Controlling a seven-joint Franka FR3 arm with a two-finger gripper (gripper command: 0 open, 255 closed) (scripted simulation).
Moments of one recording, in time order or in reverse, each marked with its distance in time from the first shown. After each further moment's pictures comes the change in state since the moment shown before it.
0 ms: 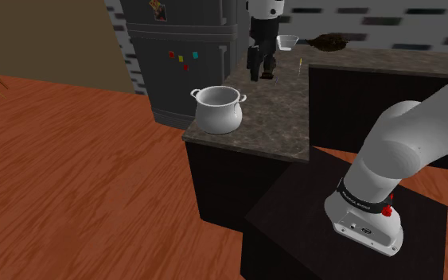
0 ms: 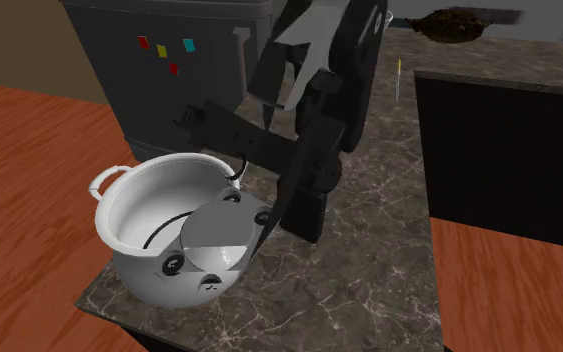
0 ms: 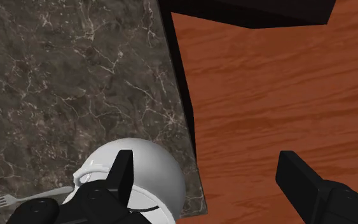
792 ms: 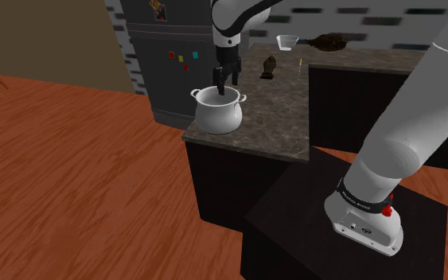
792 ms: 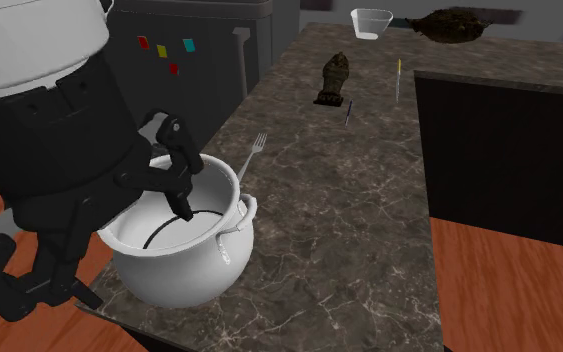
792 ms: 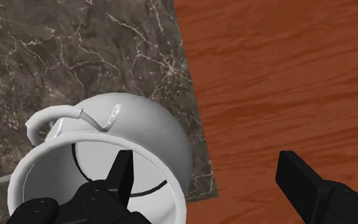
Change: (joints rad) arm -0.008 0.466 0.005 0.220 0.009 0.222 0.024
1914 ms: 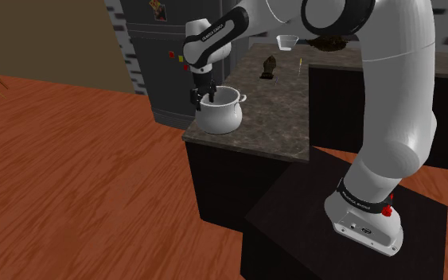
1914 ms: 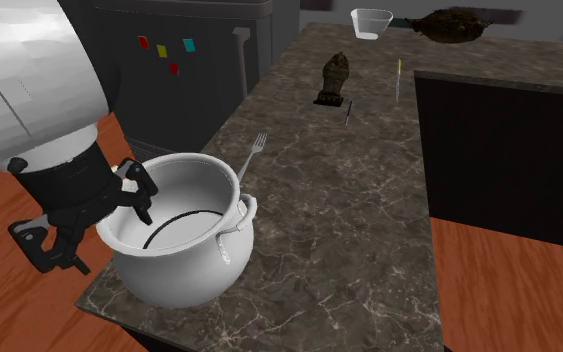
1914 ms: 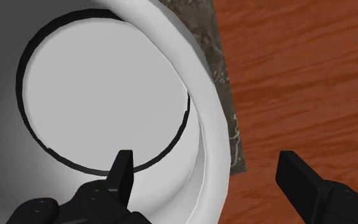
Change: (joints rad) arm 0.003 0.541 -0.003 0.423 0.006 0.093 0.009
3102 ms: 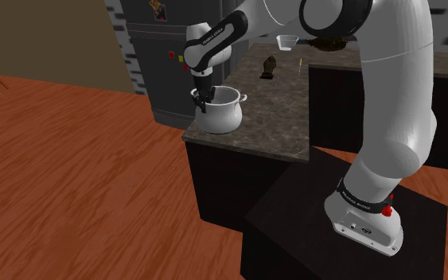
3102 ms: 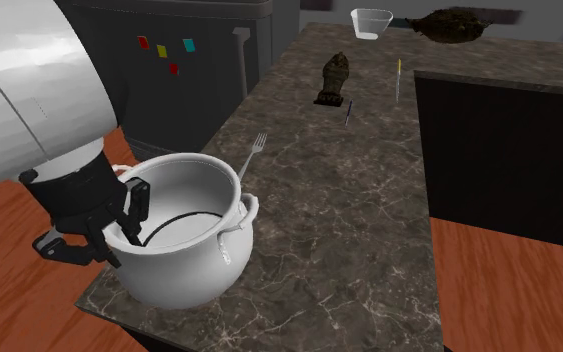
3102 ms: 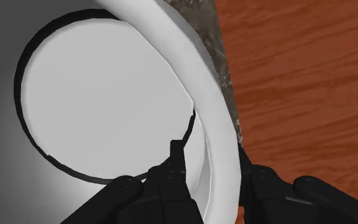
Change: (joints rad) arm -0.001 0.013 -0.001 -0.012 0.000 0.018 -0.001
